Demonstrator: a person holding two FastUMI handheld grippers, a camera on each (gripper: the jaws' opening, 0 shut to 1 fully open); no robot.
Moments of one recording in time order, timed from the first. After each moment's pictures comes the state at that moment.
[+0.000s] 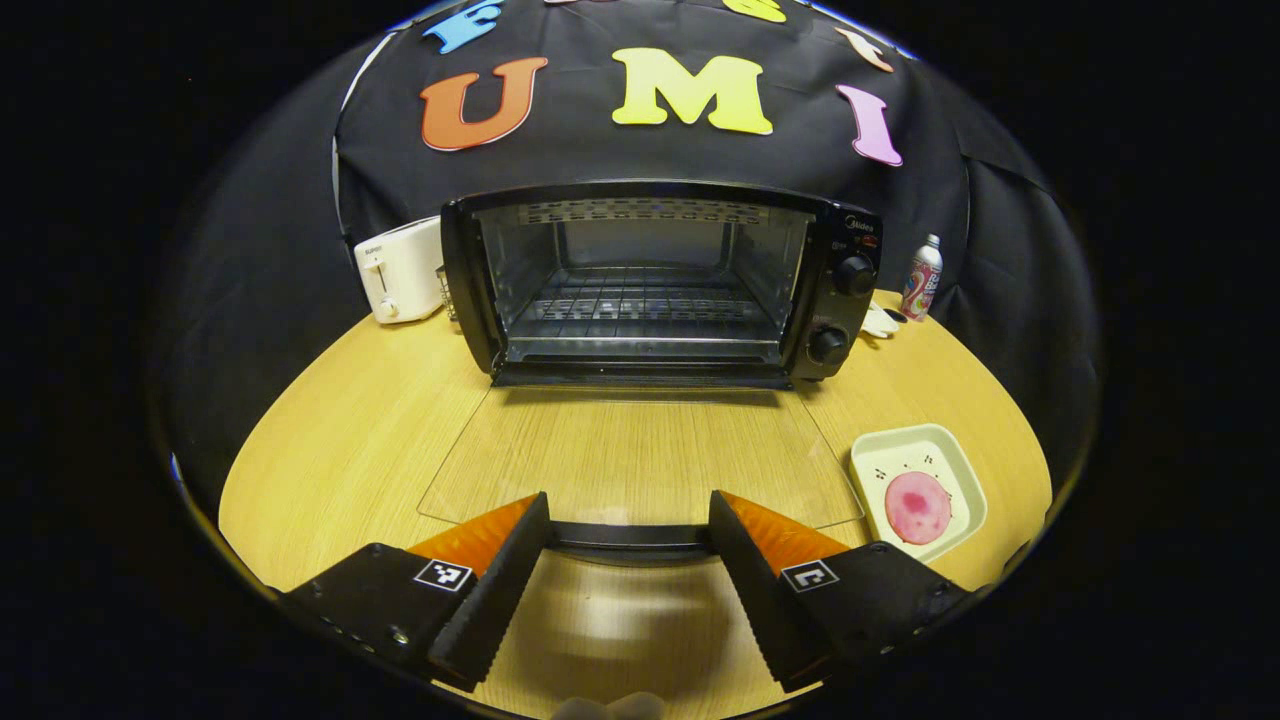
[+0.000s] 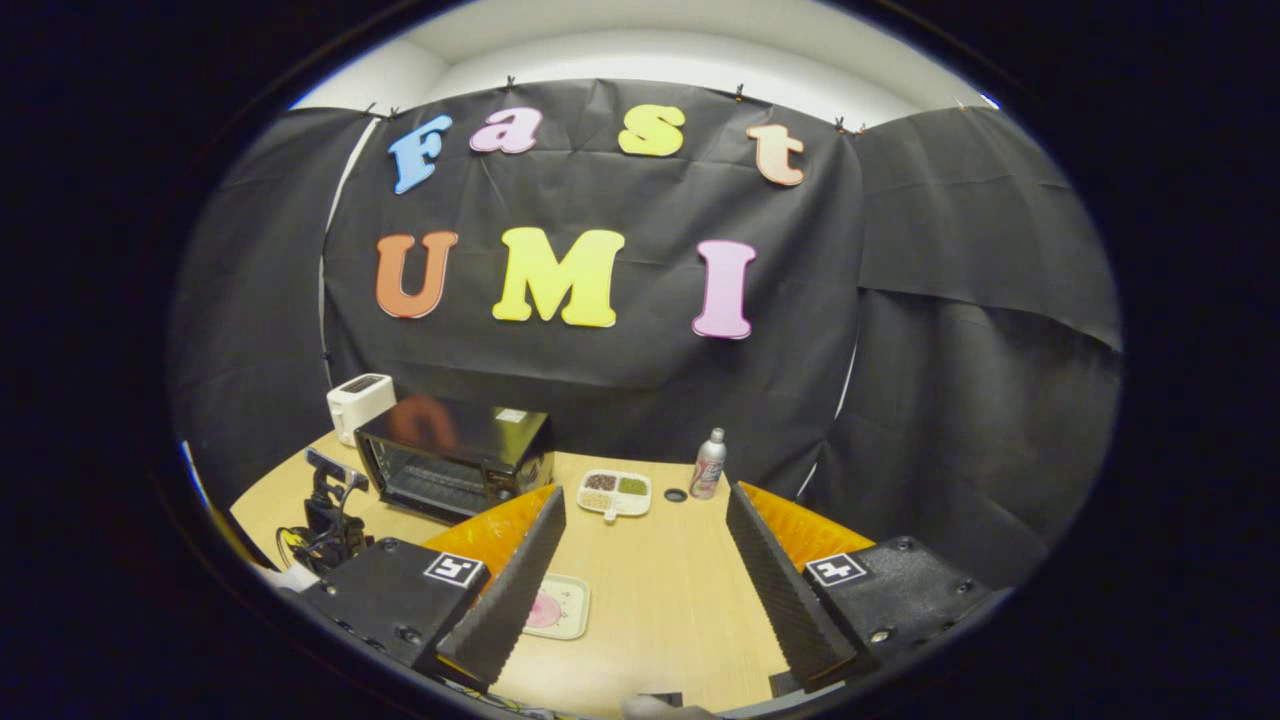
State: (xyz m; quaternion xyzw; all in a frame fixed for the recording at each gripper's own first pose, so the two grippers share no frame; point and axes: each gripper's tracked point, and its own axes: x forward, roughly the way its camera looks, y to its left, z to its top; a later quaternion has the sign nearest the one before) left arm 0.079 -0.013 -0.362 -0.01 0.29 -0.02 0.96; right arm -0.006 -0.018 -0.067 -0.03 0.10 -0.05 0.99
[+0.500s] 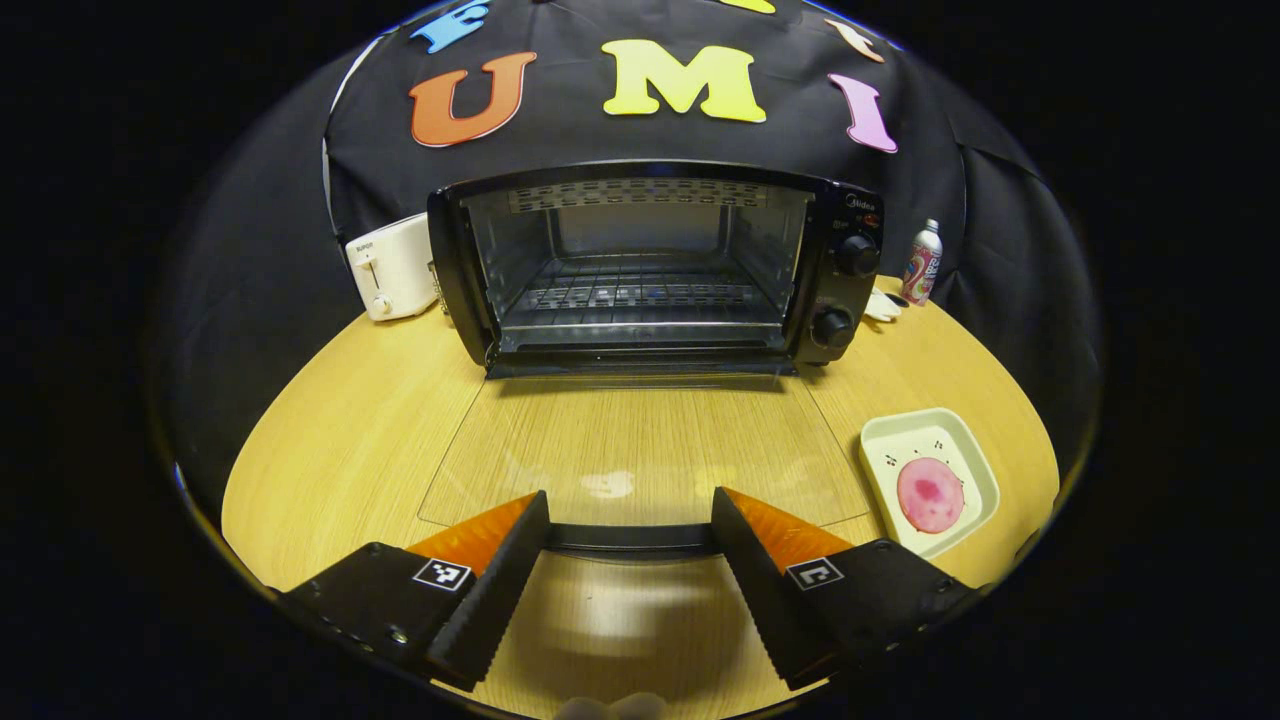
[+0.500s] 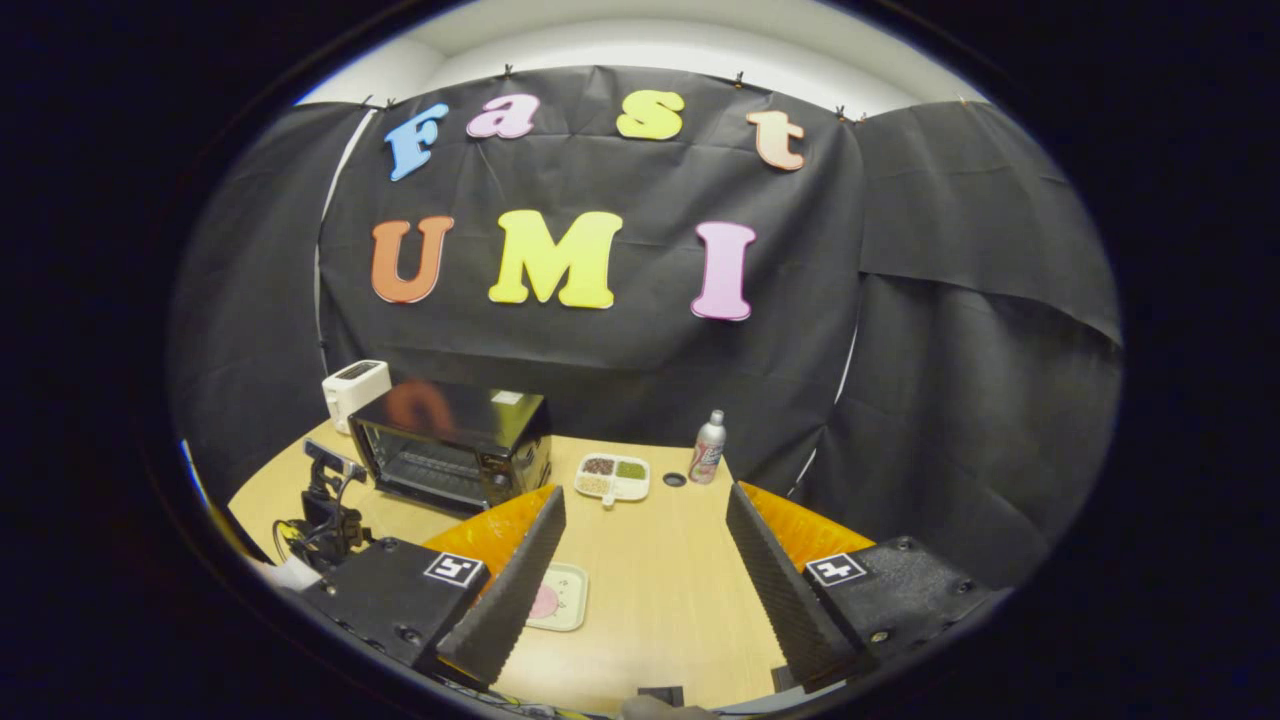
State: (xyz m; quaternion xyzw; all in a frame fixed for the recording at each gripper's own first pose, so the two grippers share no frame) left arm 0.077 -0.012 -0.365 -0.02 0.29 -0.02 0.96; right arm 0.001 -0.019 -0.088 -0.03 0.12 -0.05 0.99
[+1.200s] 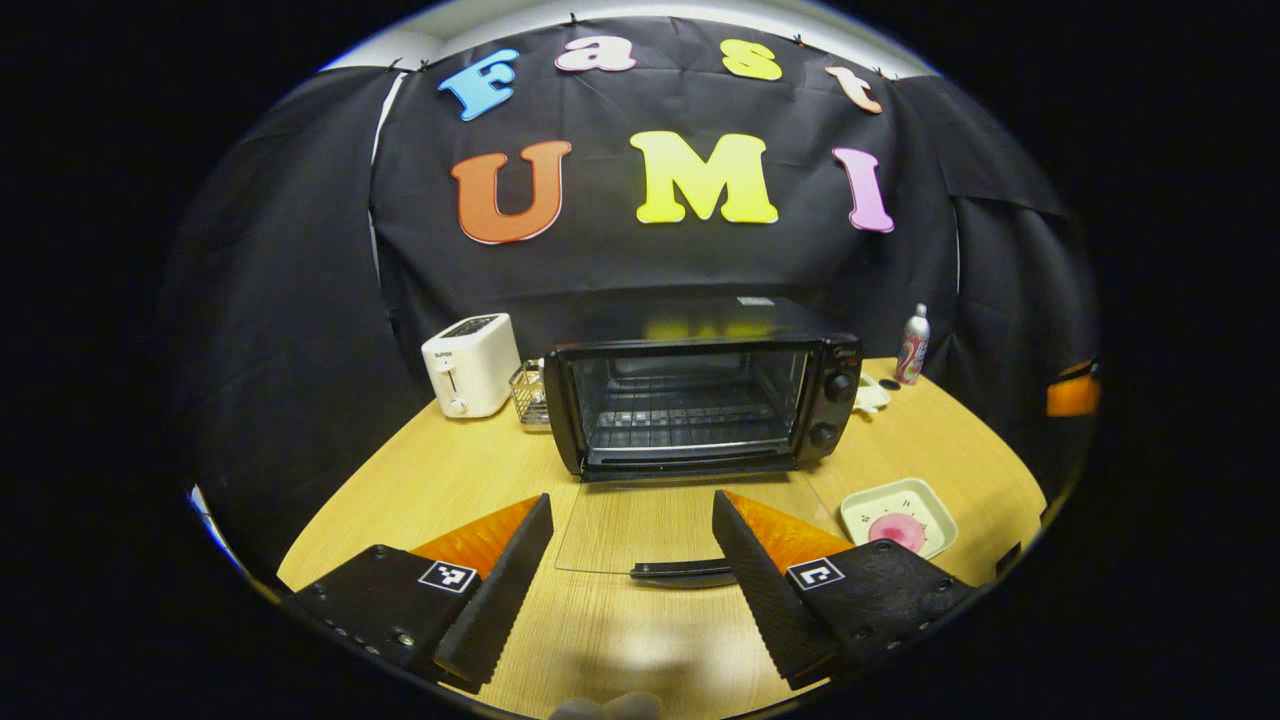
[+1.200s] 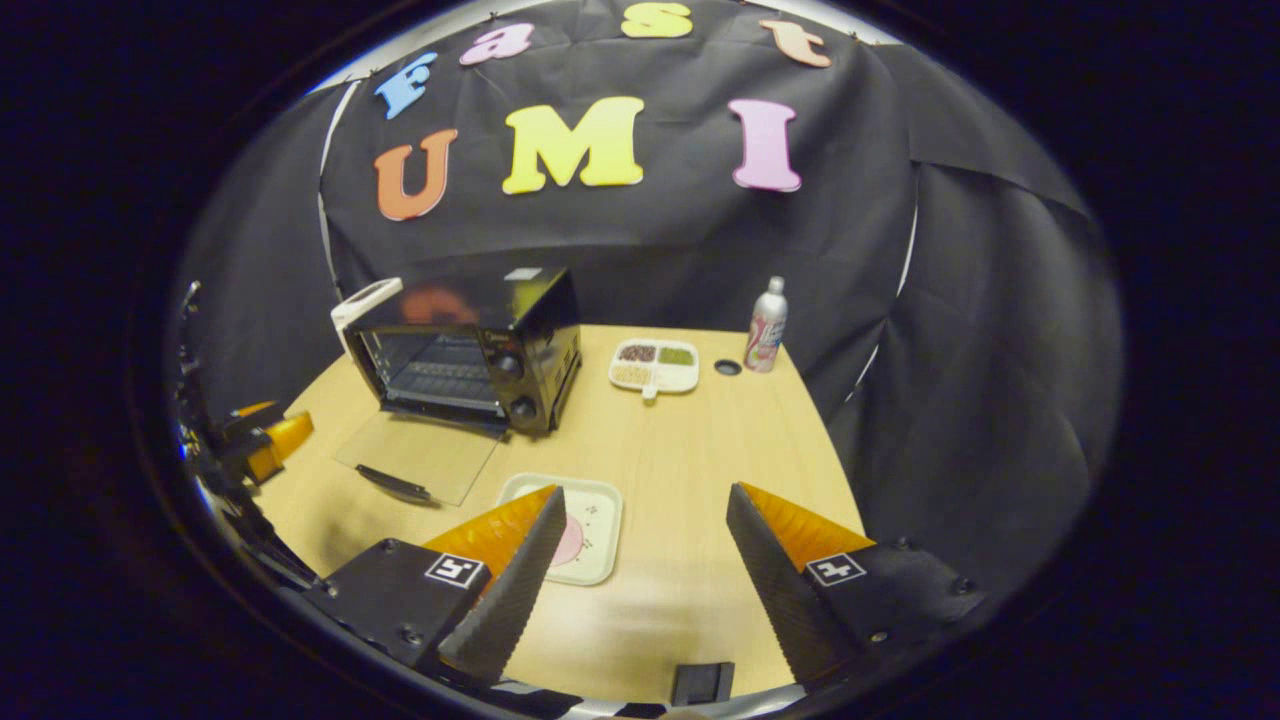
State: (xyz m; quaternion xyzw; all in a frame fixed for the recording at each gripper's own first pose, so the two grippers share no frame) left arm 0.031 0.047 -0.224 -0.01 0.16 0.01 0.99; right arm 0.055 -0.002 -0.259 0.02 0.29 0.01 0.96
